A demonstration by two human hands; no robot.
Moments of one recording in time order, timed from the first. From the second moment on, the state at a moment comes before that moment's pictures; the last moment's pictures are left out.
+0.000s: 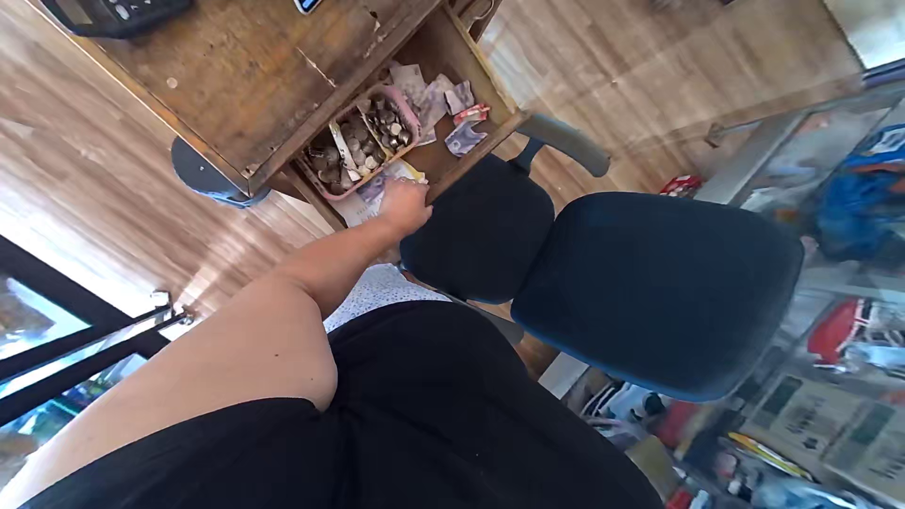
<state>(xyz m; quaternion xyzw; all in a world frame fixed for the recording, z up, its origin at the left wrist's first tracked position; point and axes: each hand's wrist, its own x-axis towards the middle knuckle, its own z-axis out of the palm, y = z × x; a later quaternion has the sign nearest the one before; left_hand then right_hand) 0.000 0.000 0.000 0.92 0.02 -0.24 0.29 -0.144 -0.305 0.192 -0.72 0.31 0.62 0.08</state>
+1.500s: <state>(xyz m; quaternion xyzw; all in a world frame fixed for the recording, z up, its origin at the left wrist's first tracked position) 0.094 0.110 -0.022 0.77 0.21 -0.23 0.55 -0.285 -0.423 0.019 -0.81 0.27 0.48 0.21</state>
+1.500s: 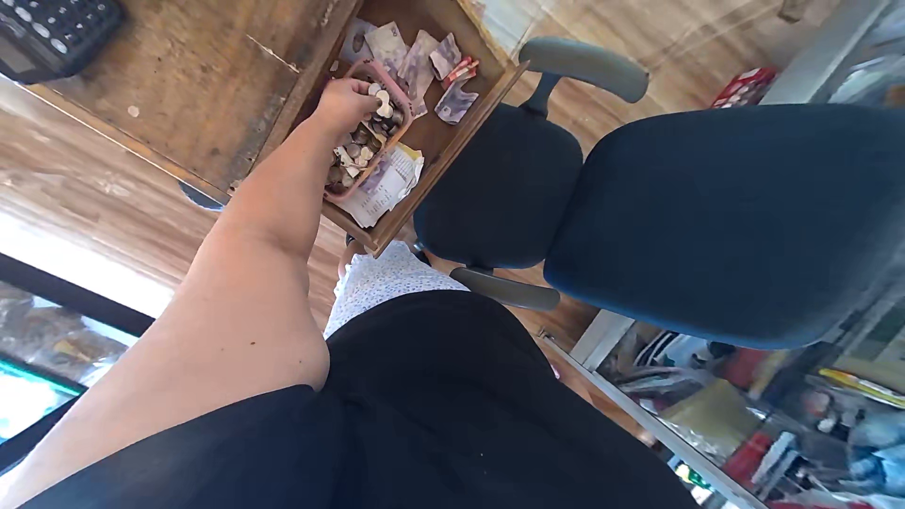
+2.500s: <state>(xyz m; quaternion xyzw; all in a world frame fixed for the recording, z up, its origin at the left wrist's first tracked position) 0.033 0.147 0.066 0.88 0.19 -0.32 0.30 -0.274 -0.414 0.011 -0.80 0.28 0.47 0.23</state>
